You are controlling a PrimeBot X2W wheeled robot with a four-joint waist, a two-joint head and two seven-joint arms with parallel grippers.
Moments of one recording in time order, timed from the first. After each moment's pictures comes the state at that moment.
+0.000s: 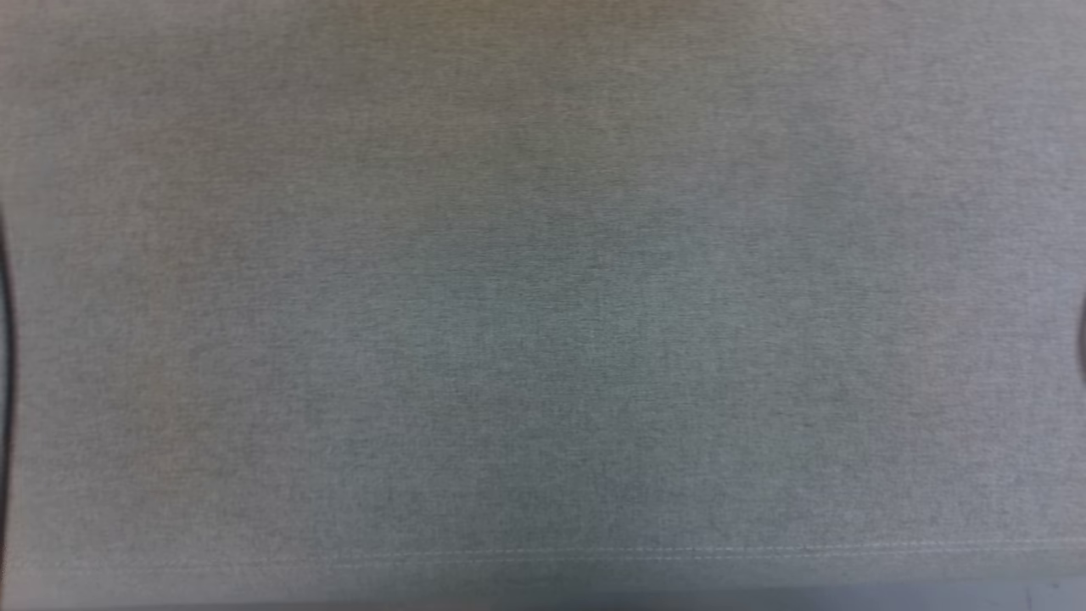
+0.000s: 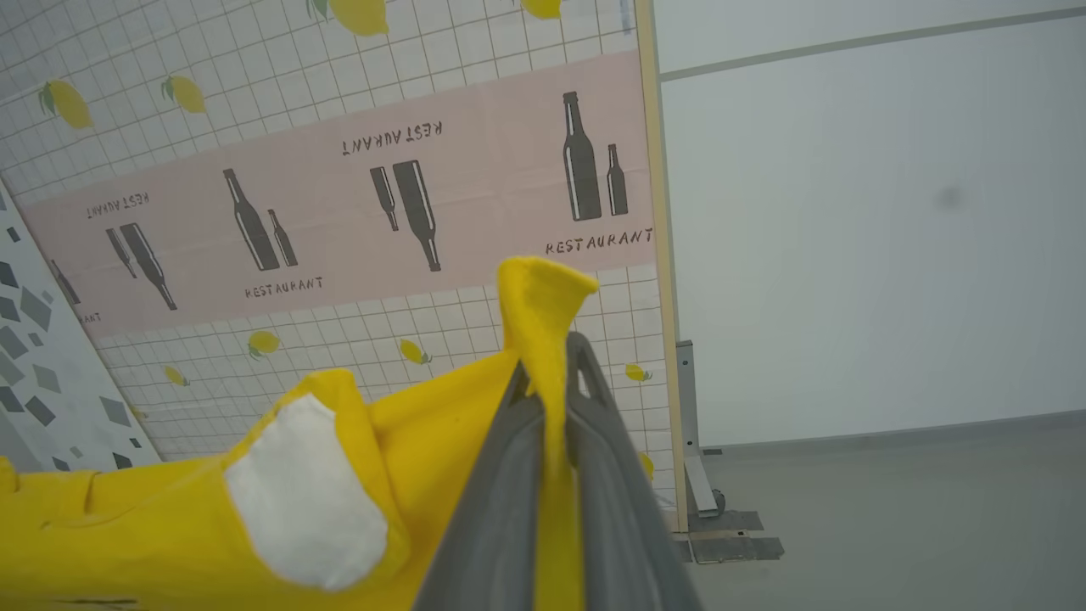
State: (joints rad) left arm -1.50 0.43 -0.05 0.74 -0.45 -0.11 -0.02; right arm -1.62 -0.05 -0.33 0.68 0.05 0.13 0.31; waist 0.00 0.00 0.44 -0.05
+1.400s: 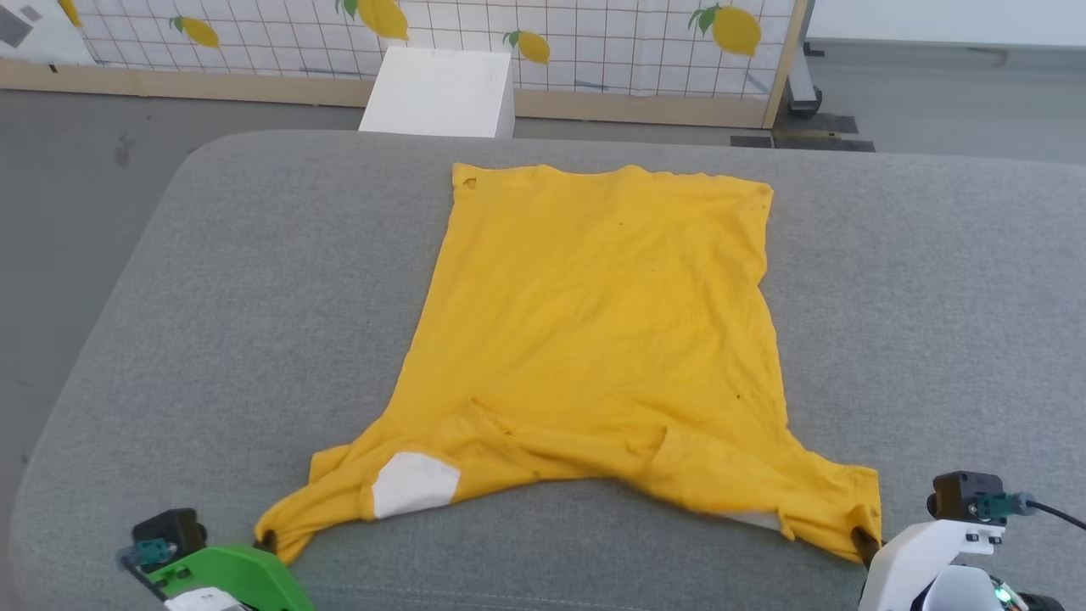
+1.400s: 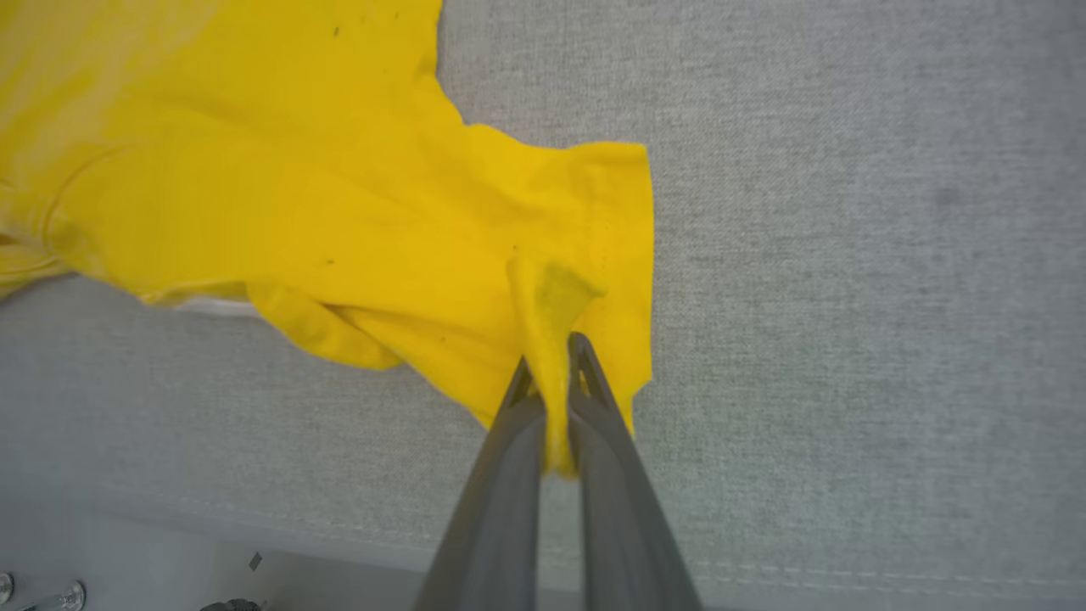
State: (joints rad) left arm -0.13 0.29 -0.22 0.61 -0.76 0.10 -0.01; right arm 0.00 -0.05 -0.16 0.32 0.24 0.13 0.42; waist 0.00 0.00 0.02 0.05
